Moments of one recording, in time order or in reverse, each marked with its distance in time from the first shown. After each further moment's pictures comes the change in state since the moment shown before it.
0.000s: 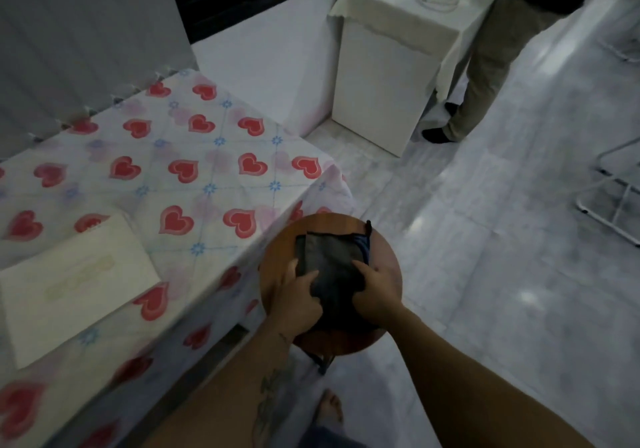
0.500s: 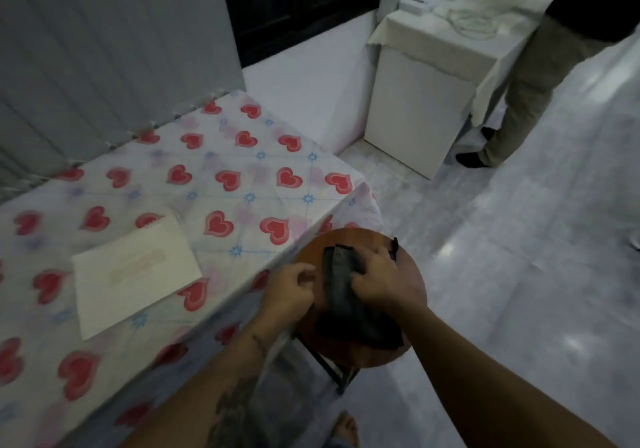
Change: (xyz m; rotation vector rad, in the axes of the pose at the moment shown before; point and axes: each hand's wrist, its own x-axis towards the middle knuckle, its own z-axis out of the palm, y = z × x) left_hand -0.029 -0.008 -0.063 -0.389 0.183 -0.102; right_hand -0.008 -0.069 -0.027 -0.051 -0.022 -0.120
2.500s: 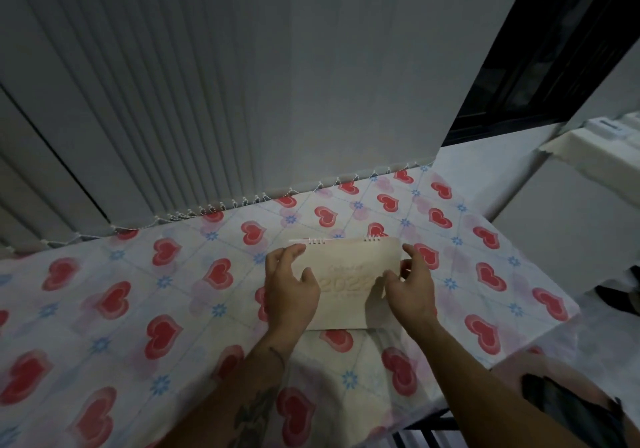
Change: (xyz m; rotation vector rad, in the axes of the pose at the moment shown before) left_hand 0.009 -0.191 -0.322 -0.346 0.926 0.021; right_hand 0.065 -0.350 0.173 0.448 0.268 -0.263
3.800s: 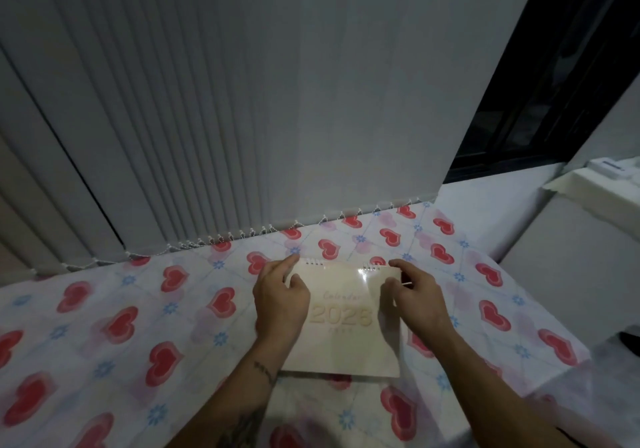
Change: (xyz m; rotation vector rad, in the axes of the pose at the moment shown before) left_hand 0.021 0.043 -0.020 0.015 0.125 -0.007; right_hand 0.016 -0.042 -0.035 -0.025 -0.159 -0.135
